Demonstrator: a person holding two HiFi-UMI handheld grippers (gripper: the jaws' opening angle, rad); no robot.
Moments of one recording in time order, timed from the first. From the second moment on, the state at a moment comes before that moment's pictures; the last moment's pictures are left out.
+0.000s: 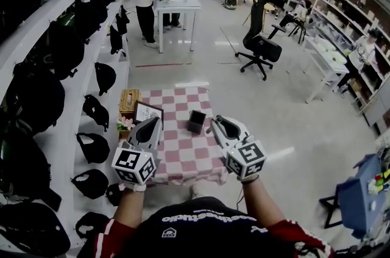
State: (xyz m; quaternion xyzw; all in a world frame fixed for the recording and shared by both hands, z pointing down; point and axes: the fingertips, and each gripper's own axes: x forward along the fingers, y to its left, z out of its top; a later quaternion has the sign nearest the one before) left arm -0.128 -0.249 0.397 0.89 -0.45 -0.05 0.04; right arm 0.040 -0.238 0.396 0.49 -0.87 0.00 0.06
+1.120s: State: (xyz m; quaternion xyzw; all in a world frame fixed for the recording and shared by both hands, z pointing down) left arm -0.122 -0.247 0.397 0.89 -0.45 -0.05 0.05; right arm 0.043 -0.235 0.395 0.48 -0.88 -0.01 0.06
